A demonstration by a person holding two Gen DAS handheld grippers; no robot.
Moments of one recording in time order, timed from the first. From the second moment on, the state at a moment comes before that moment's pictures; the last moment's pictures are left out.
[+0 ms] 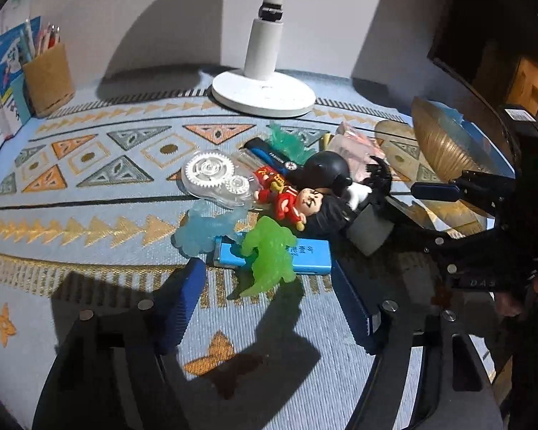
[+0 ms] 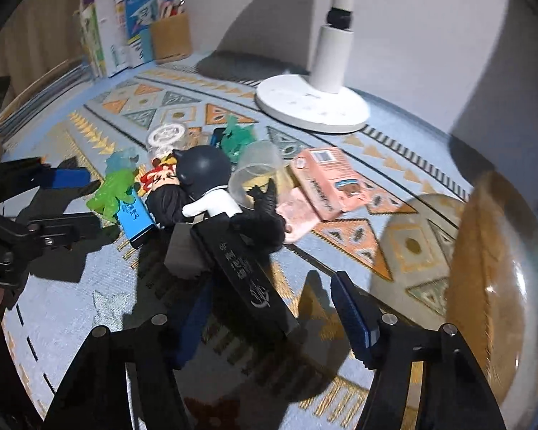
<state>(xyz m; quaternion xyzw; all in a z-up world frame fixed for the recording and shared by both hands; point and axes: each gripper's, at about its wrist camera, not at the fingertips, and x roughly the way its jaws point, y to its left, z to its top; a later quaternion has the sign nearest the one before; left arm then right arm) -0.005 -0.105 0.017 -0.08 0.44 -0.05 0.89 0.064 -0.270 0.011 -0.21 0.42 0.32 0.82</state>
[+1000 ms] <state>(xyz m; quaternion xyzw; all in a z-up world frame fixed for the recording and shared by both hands) -0.050 -0.098 0.025 -0.07 0.40 -0.12 0.91 -0.008 -0.312 0.001 0.00 0.52 0.26 0.81</state>
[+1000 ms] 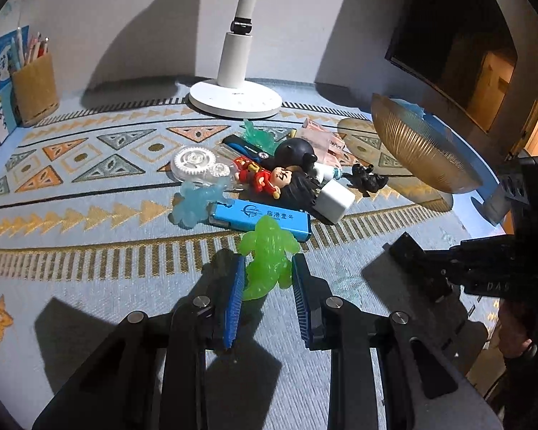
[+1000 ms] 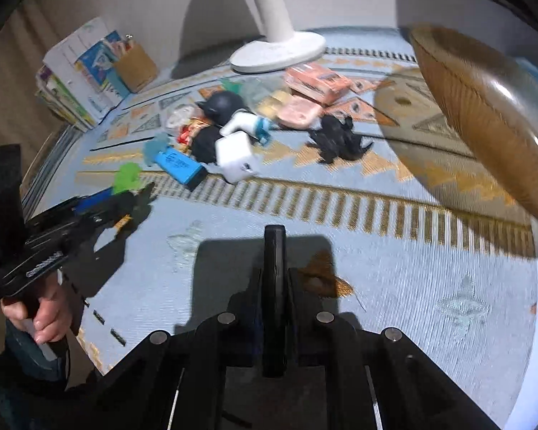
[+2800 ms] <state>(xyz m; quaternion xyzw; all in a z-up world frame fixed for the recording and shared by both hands) 0.115 -0.358 0.067 -0.01 0.47 -0.27 0.84 0.079 -0.490 0.061 0.01 0.50 0.03 0.86</state>
